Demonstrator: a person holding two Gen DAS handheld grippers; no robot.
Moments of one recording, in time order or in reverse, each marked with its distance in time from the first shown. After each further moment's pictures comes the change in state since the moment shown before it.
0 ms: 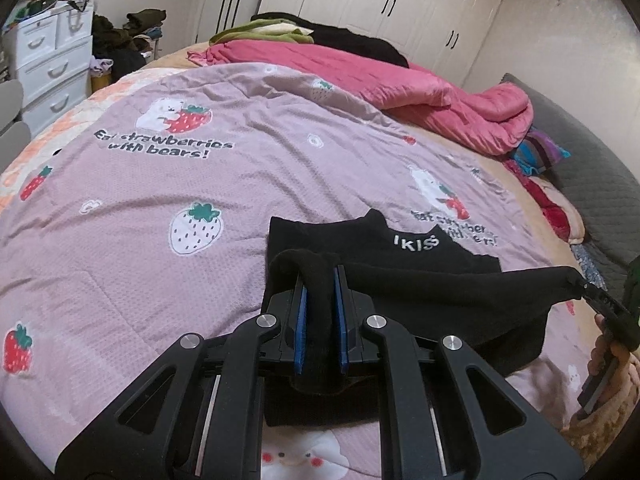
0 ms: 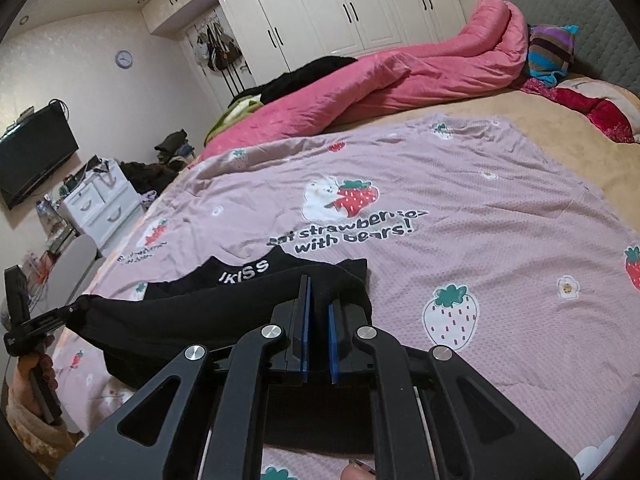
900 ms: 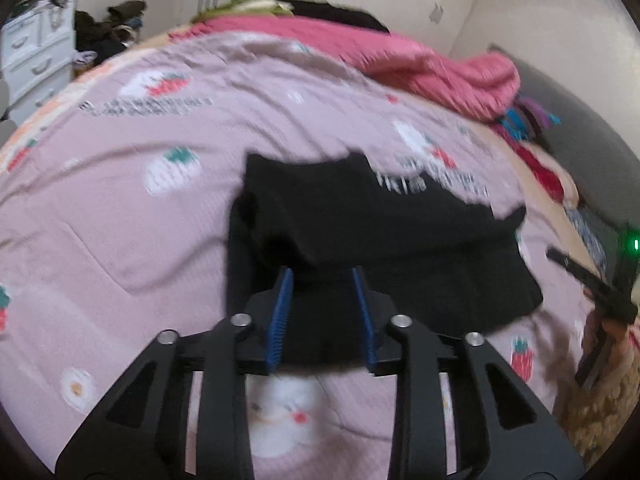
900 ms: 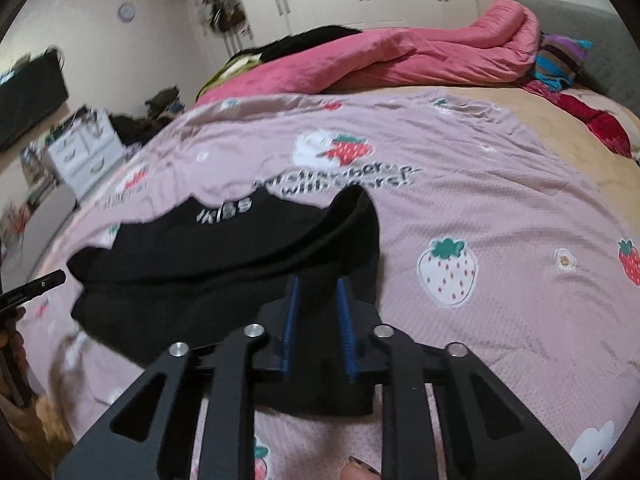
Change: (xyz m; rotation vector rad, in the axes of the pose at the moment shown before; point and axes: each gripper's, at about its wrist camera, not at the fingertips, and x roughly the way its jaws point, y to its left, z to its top) left arm 0.012 -0.020 -0.060 0.070 0.095 -0.042; right arm 0.020 0.013 -0.050 -0.134 0.103 -0.080
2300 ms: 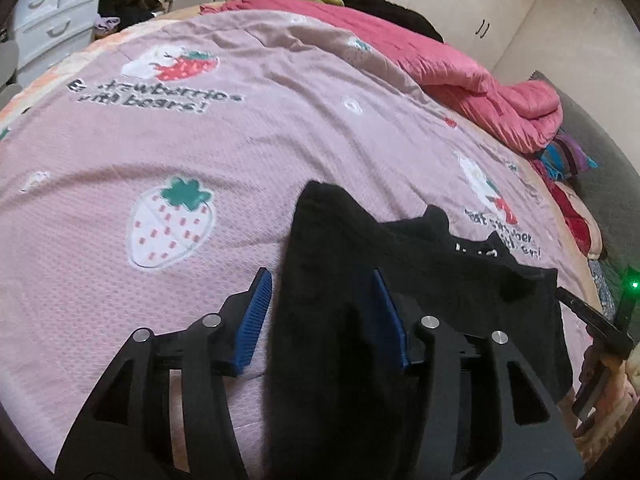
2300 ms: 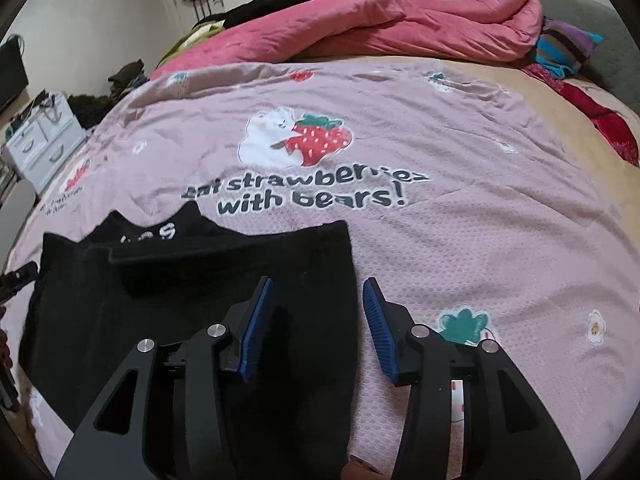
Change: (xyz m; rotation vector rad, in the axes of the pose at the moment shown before) left arm 0.086 0.063 0.074 -0.157 0.003 0.047; right arm 0.110 -0.026 0.065 0.013 0.109 -0.120
